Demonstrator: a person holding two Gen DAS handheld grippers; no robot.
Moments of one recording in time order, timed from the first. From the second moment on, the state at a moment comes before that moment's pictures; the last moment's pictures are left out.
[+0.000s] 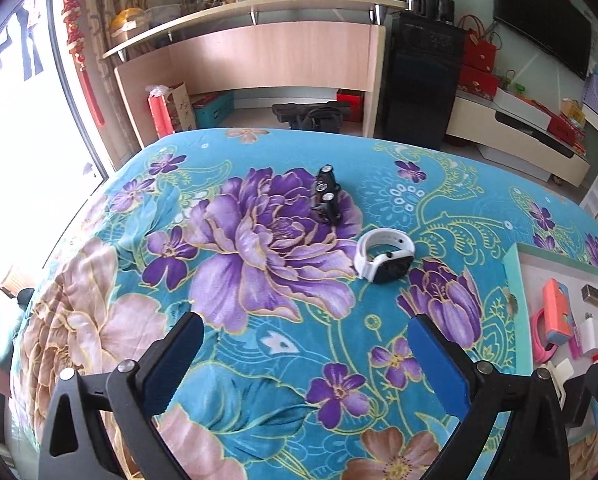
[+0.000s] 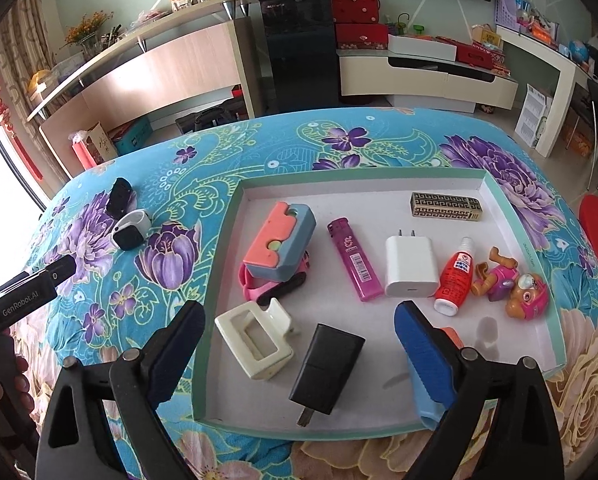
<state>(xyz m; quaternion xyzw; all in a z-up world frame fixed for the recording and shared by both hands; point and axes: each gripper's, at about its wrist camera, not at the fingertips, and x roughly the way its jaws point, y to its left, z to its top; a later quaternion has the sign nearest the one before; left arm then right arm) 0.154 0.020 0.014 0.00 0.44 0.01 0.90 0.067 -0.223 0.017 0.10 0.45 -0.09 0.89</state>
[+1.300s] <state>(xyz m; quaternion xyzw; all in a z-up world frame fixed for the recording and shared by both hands) 0.225 0.106 -0.048 -0.08 0.50 0.02 0.86 0.228 -0.072 -0.044 0.01 0.49 0.04 0.87</state>
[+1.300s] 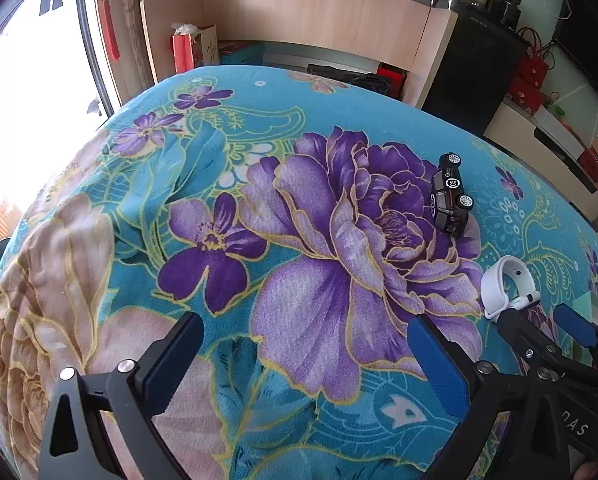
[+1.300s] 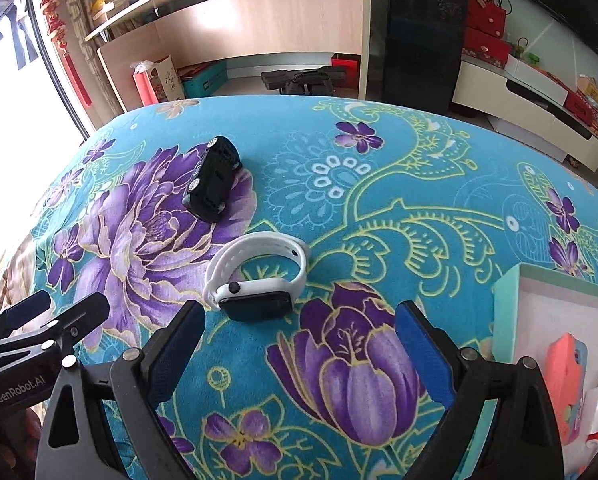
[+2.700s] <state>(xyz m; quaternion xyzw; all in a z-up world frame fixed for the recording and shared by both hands) 0.313 0.019 -0.045 -0.05 0.45 -0.09 0.89 0.258 -0.116 -0.053 0.04 0.45 0.01 0.89</state>
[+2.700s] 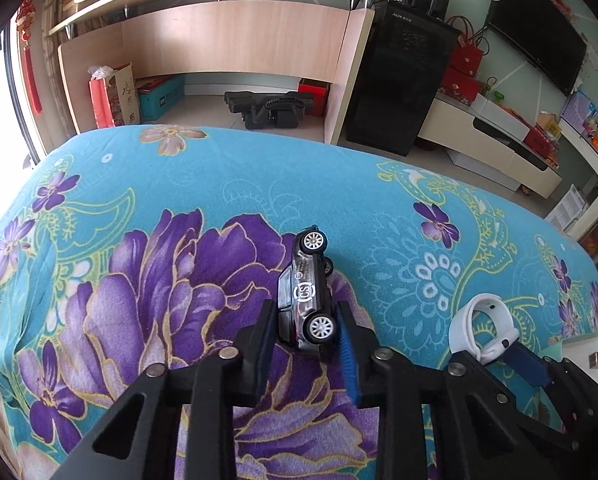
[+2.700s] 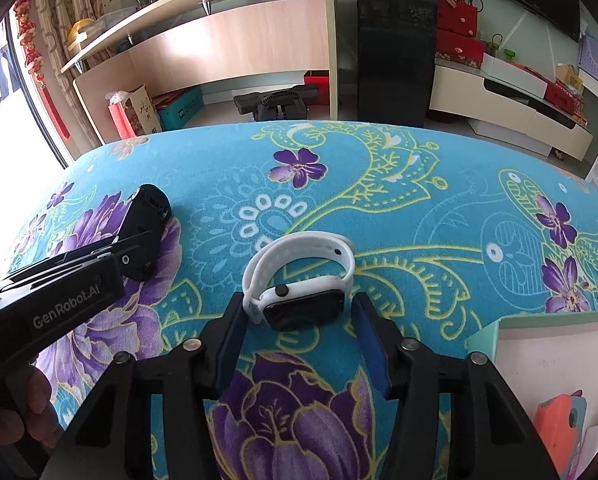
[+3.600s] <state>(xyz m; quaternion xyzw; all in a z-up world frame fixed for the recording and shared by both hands) 0.152 -0.006 0.030 -0.06 0.39 -0.10 0.91 0.132 -0.150 0.024 0.08 0.40 -0.02 0.91</state>
